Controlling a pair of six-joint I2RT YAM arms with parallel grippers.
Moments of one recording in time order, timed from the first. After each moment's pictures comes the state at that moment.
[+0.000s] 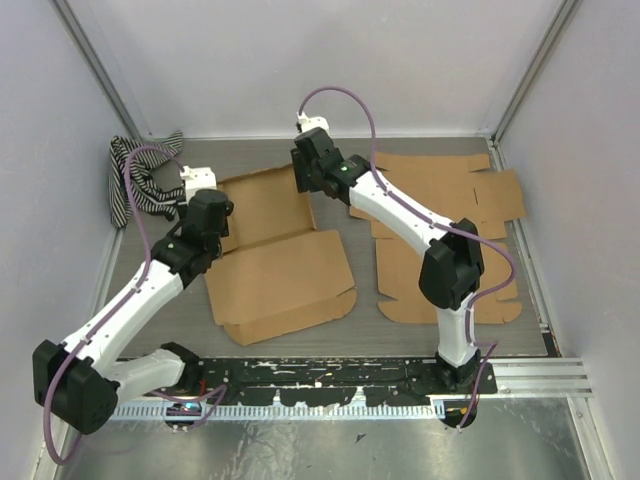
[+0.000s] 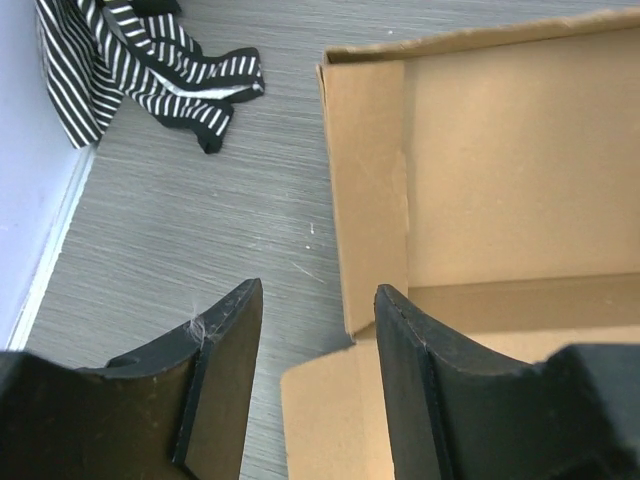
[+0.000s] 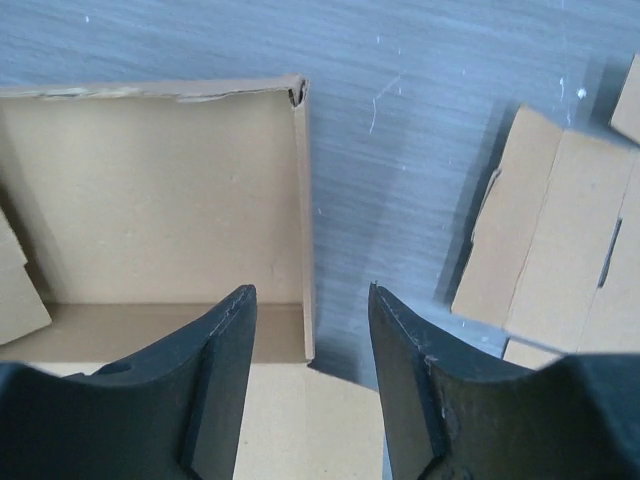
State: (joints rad) left arm -0.49 1.11 0.90 -0.37 -0.71 -0.27; right arm 0.71 1.96 1.84 -0.56 0.32 0.29
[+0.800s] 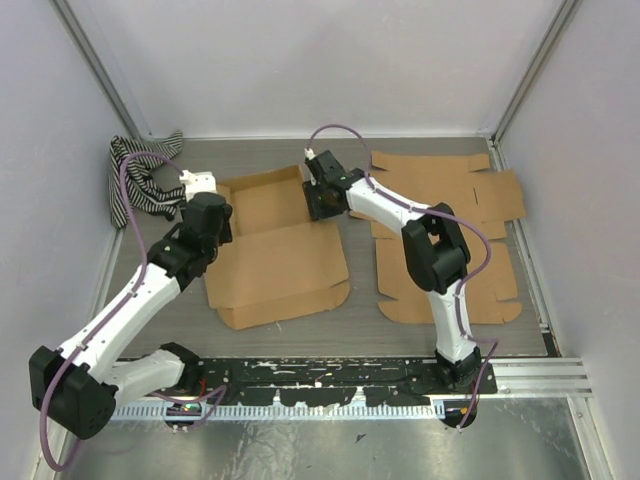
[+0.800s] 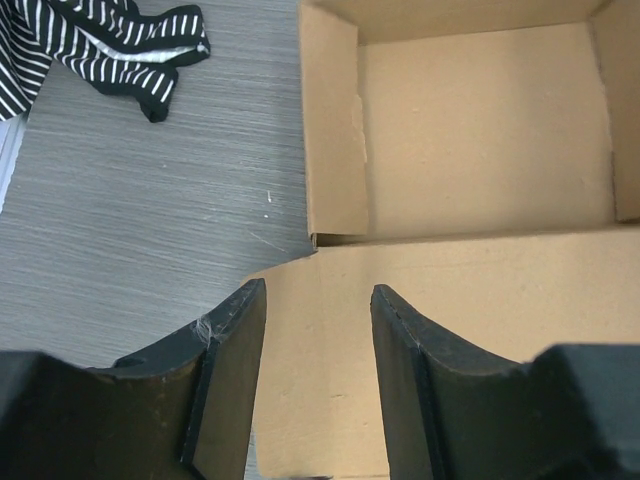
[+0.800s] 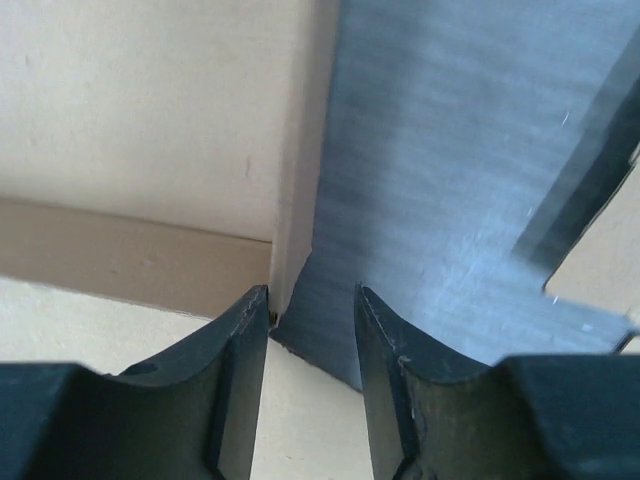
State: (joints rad) left arm -0.49 1.07 0.90 -0.45 -0.57 -0.34; right arm 0.61 2.15 1.77 -0.56 0.05 0.27
